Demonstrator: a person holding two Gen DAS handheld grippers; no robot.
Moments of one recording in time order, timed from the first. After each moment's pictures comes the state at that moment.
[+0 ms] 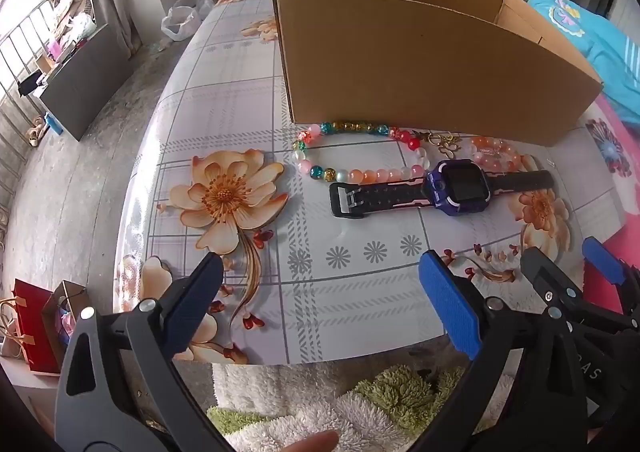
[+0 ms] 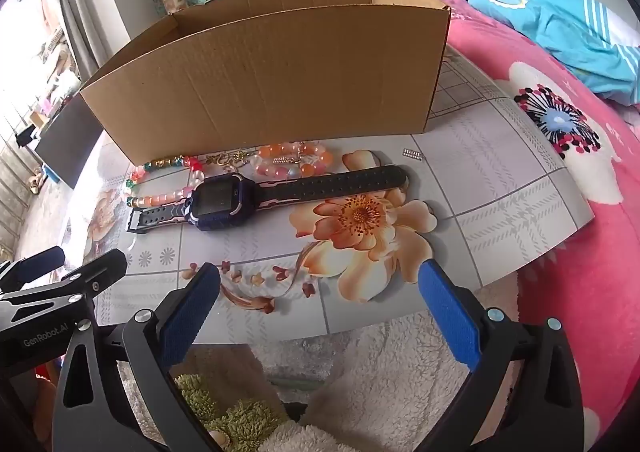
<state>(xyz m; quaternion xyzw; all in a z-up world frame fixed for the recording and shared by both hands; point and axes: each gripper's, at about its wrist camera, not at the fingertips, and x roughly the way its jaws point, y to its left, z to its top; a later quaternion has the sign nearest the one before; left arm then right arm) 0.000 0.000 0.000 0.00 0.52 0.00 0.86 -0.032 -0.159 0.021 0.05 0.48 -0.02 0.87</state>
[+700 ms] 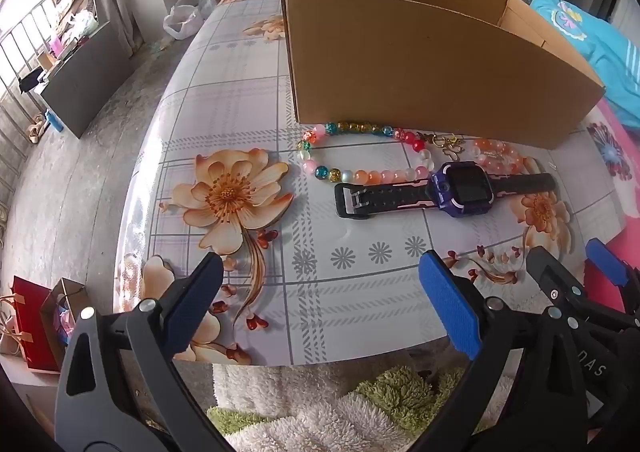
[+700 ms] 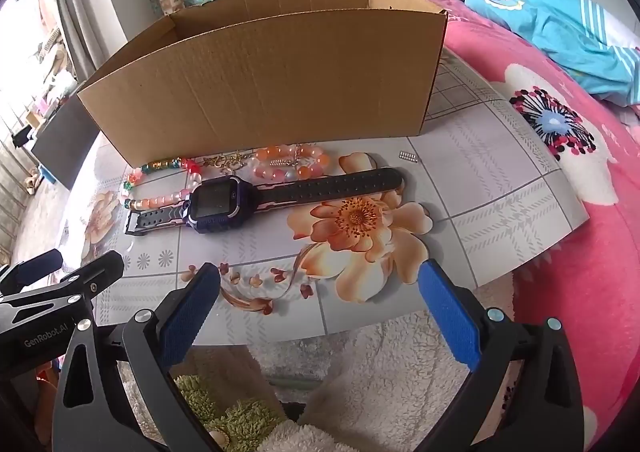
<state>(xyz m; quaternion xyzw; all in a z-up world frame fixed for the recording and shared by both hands) 0.001 0.000 0.001 0.00 0.52 0.00 0.86 -0.031 -0.158 0.023 0.04 0.48 -0.03 0.87</state>
